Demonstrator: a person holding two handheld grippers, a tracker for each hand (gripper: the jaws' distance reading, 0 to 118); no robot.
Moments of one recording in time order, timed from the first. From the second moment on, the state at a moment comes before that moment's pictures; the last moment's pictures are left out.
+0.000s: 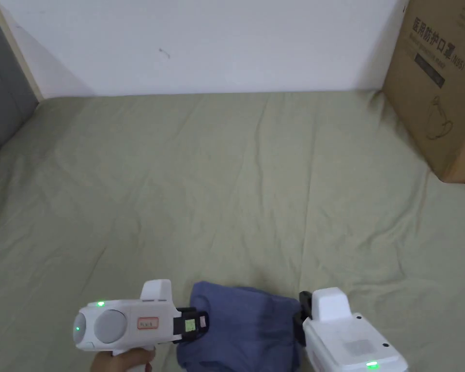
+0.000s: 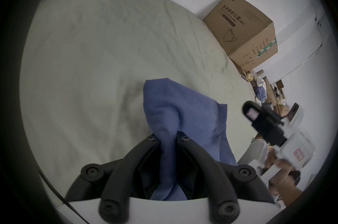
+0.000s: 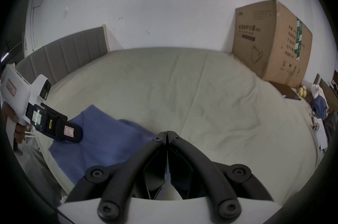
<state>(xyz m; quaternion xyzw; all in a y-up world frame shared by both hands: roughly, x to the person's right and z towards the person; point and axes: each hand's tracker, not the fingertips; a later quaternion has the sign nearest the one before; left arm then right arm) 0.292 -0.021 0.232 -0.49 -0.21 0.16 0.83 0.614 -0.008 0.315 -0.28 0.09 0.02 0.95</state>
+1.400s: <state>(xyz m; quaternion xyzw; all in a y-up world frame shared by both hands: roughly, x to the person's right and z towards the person) -0.032 0.046 0.191 -0.45 0.09 0.03 0.89 0.611 0.076 0.282 -0.20 0.04 0.03 0.98</state>
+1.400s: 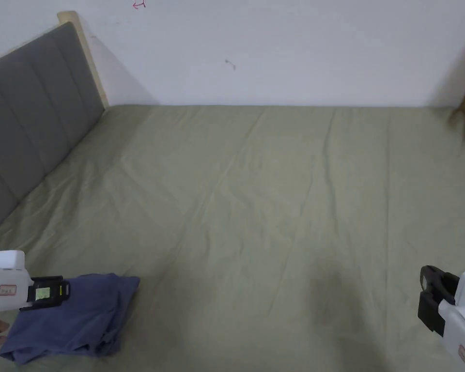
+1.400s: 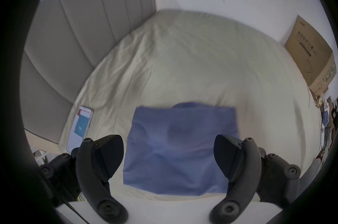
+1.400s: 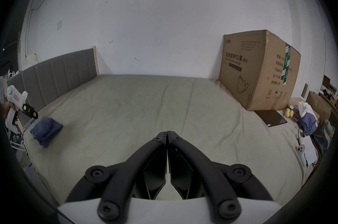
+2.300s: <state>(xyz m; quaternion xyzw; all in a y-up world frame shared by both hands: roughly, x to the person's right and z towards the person) 0.281 0.255 0.309 0.01 0.06 -0.04 1.00 0.668 0.248 0.352 -0.01 0.01 0.04 1.00</state>
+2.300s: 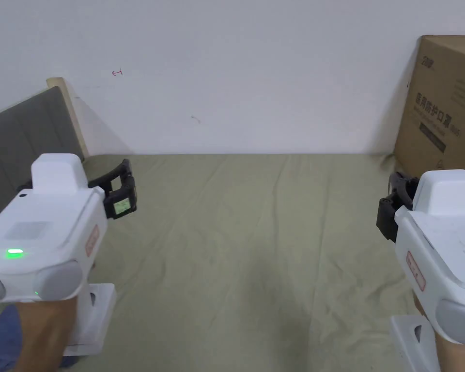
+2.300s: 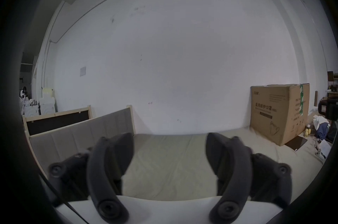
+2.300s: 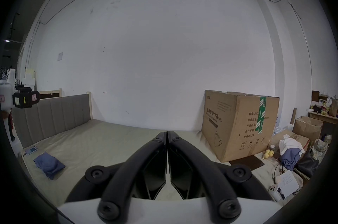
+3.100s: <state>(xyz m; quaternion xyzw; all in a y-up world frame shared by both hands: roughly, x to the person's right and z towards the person) 0.354 0.210 0.306 -0.01 -0.05 -0.01 1.00 0.680 0.246 0.367 0.00 -0.01 0.05 1.00</state>
